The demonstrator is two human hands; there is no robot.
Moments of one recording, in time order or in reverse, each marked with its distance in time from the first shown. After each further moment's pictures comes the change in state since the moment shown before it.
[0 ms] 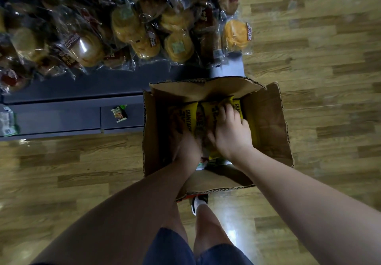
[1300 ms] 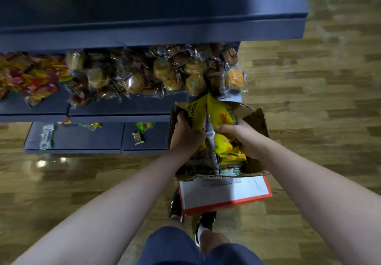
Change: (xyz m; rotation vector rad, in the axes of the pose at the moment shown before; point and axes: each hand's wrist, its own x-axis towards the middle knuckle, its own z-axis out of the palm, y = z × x) left_hand -0.073 0.016 -0.128 -0.495 0.045 0.183; right_hand -0.042 -0.009 -0.099 1.300 -0.335 0.164
